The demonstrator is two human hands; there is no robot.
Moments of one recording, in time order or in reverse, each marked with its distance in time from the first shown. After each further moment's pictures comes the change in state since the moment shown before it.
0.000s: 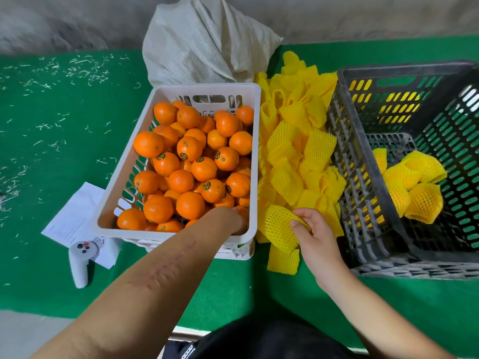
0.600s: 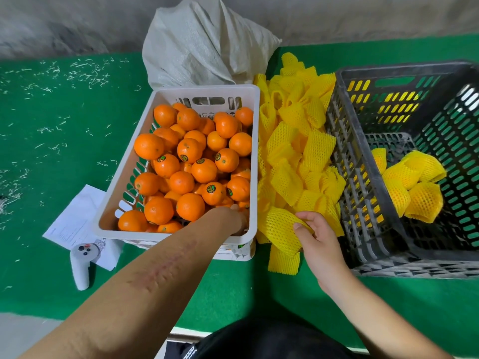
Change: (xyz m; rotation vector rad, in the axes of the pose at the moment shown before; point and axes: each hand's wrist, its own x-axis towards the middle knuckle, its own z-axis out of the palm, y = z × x) left_hand 0.038 -0.013 0.013 0.176 0.134 0.052; right_hand -0.006 -0.001 -0.004 0.029 0.014 0.050
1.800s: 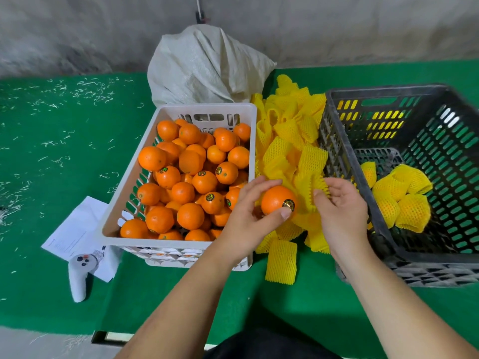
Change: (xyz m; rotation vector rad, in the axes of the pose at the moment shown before) left_hand -0.074 0.030 0.013 -1.300 0.562 0.752; right_hand 0.021 -0.079 -0.018 -0.022 0.293 -0.335
